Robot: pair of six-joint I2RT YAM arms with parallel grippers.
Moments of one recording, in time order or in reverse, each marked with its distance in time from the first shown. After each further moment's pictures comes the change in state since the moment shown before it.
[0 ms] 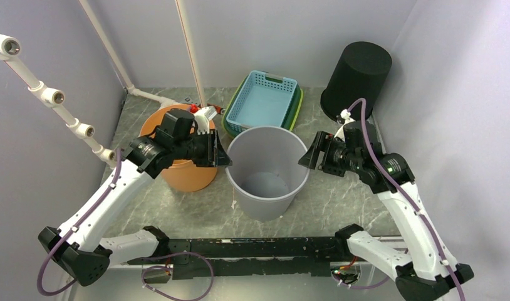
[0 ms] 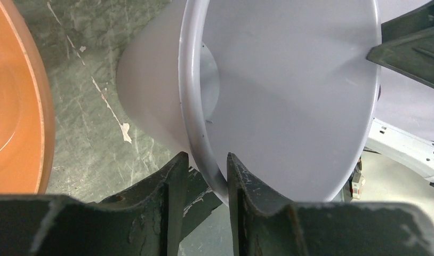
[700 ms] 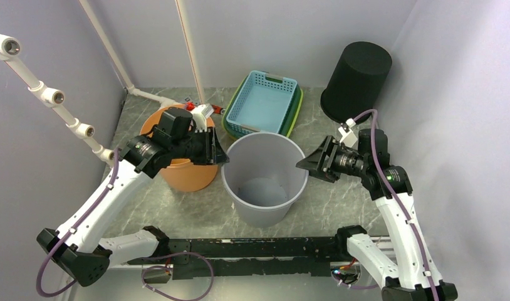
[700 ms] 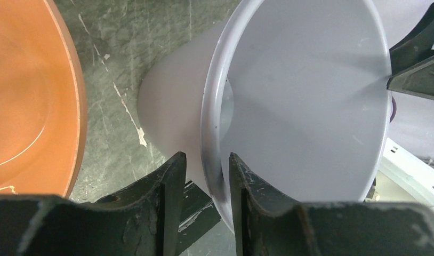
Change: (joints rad) left arm 0.000 -0.001 0.029 -0.026 -0.069 0.014; right arm -0.272 -0.086 -0.220 0.198 -0.553 0.111
